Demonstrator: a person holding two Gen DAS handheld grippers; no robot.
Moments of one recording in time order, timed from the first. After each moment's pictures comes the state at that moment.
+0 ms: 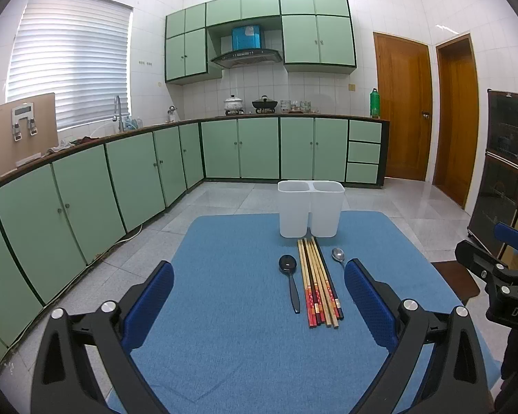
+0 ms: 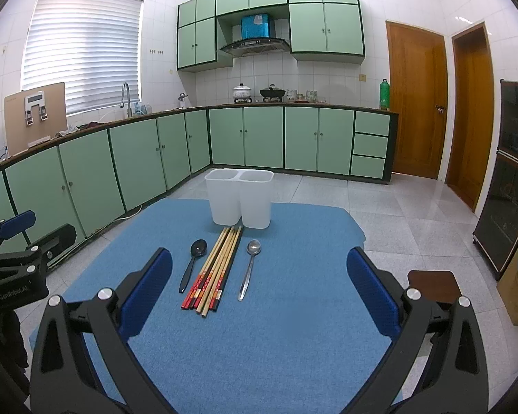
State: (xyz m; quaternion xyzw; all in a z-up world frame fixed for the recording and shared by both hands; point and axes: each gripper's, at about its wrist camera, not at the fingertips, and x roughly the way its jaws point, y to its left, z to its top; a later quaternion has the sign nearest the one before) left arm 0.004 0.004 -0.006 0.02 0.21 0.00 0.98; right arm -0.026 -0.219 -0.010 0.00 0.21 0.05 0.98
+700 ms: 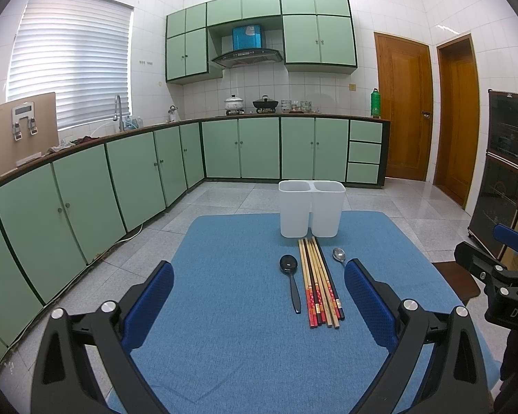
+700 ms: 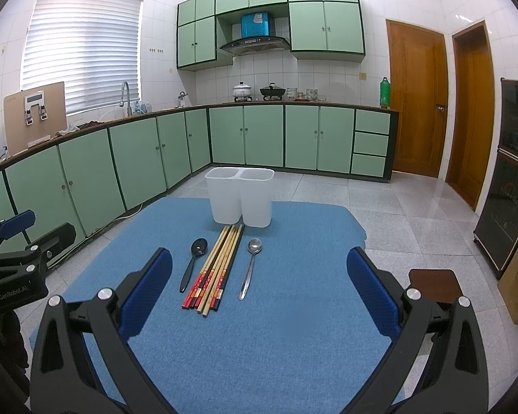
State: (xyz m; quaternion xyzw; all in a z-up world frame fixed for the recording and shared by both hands) left arm 0.004 0.004 -0.005 0.02 0.21 0.00 0.98; right arm -0.026 -0.220 -0.010 0.00 0.21 0.05 0.98
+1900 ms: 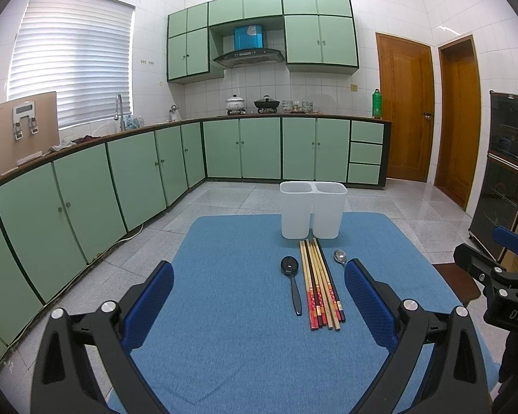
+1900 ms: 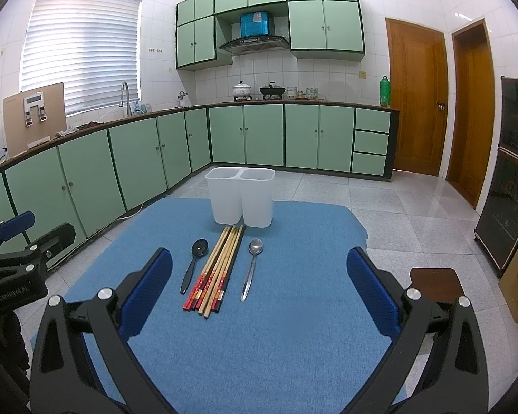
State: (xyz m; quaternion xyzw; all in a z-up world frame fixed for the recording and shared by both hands) left arm 0.005 0.007 -0.007 0.02 0.21 0.00 0.98; right arm -0.024 -0.215 -0.011 0.00 0.22 0.05 0.98
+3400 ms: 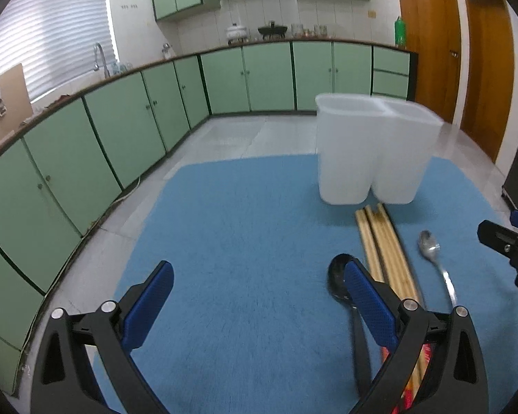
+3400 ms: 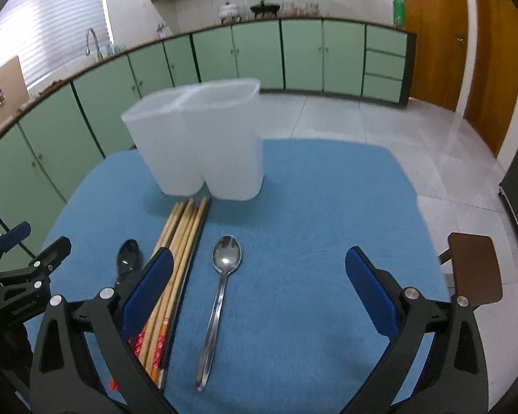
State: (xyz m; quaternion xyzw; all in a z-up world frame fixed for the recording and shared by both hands) left arm 0.231 0.015 -0.111 0.05 0.36 0.03 0.93; right arm 0.217 -0.225 -0.119 0.03 0.40 0.06 0.92
